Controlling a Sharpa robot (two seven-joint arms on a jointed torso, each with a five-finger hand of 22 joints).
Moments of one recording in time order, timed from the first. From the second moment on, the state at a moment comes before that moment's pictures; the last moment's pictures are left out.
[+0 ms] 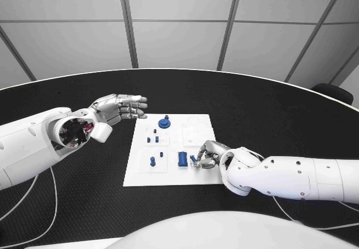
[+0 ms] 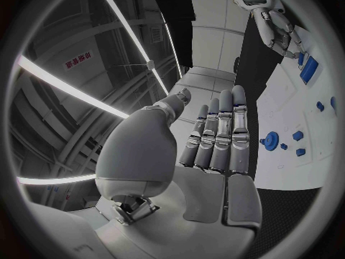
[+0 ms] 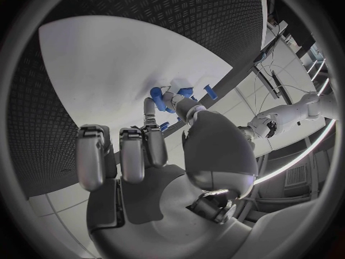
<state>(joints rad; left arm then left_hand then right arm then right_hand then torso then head) 1.24 -0.74 -0.14 1.25 0.09 0.19 0.05 1.29 -0.14 0.44 0.04 0.06 0.89 0.21 0.18 0.23 1.04 0.15 0.26 0.11 0.96 0.09 0.71 0.20 0.17 1.07 0.18 0.37 0.17 0.88 -0.80 -0.11 1.62 -1.33 -0.52 -0.58 1.03 -0.13 0.60 -0.06 0.34 1.01 0.08 0.37 0.52 1.46 0.01 1.45 1.31 1.47 -0.06 1.56 1.31 0.01 1.47 0.04 1.55 1.31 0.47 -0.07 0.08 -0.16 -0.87</state>
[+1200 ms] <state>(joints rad) 1.24 -0.73 -0.14 1.25 0.09 0.19 0.05 1.29 -0.14 0.44 0.04 0.06 0.89 0.21 0.18 0.22 1.04 0.15 0.26 0.11 0.96 0.09 0.71 0.21 0.17 1.07 0.18 0.37 0.17 0.88 -0.79 -0.11 1.62 -1.33 -0.52 -0.58 1.01 -0.13 0.61 -0.04 0.33 1.01 0.08 0.38 0.52 1.47 0.00 1.45 1.31 1.47 -0.07 1.56 1.31 0.01 1.47 0.04 1.55 1.31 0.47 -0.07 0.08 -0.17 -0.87</state>
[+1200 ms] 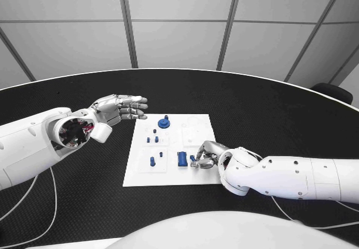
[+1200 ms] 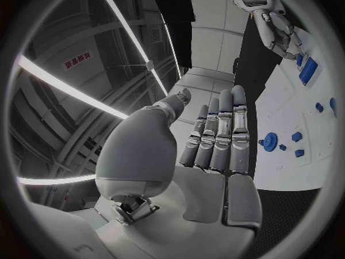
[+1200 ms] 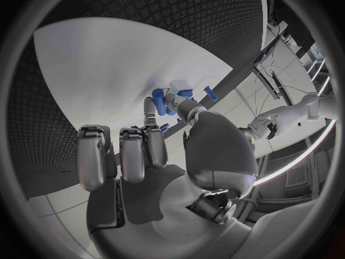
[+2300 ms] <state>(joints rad) 1.24 -0.73 -0.14 1.25 0.08 0.19 0.04 1.29 -0.14 0.43 0.04 0.06 0.89 0.21 0.18 0.23 1.03 0.15 0.26 0.11 0.96 0.09 0.71 0.21 0.17 1.07 0.18 0.37 0.16 0.88 -0.79 -0.11 1.61 -1.33 -0.51 -0.58 0.91 -0.15 0.60 0.03 0.30 1.02 0.07 0.40 0.53 1.46 0.00 1.45 1.31 1.47 -0.06 1.56 1.31 0.01 1.47 0.04 1.56 1.31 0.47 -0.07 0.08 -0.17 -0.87</state>
